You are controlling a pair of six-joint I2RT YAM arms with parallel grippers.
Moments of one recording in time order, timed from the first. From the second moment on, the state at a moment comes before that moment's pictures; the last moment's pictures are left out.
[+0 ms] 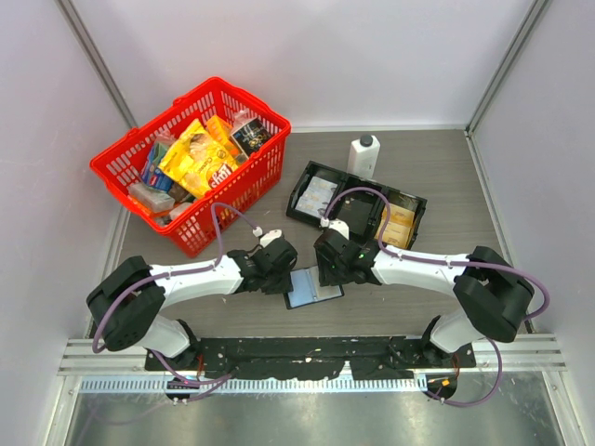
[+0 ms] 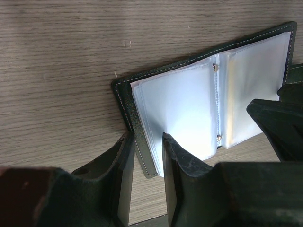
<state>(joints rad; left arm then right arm) -0.94 1.45 0.72 -0.34 -0.15 -0.97 0.92 1.49 0.79 -0.34 0.17 0.68</state>
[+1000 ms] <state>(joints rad) -0.94 1.45 0.72 -0.34 -0.15 -0.97 0.92 1.49 0.79 -0.35 0.16 0.68</state>
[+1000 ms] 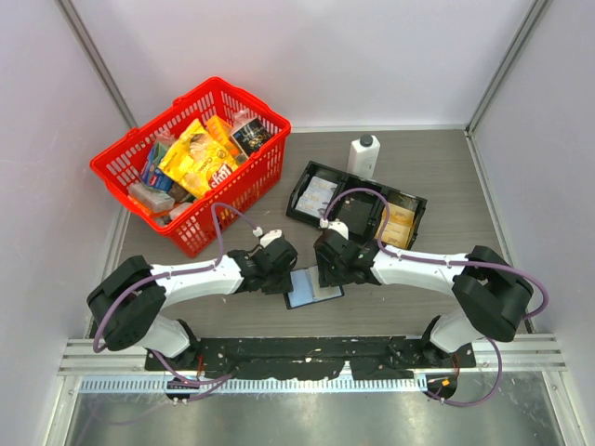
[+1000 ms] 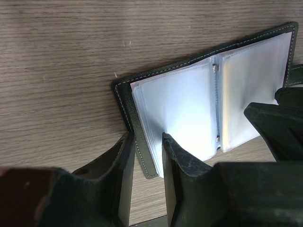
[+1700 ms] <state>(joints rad) -0.94 1.45 0.72 -0.34 -0.15 -0.97 0.94 1.43 0.81 -0.36 0.11 0.68</state>
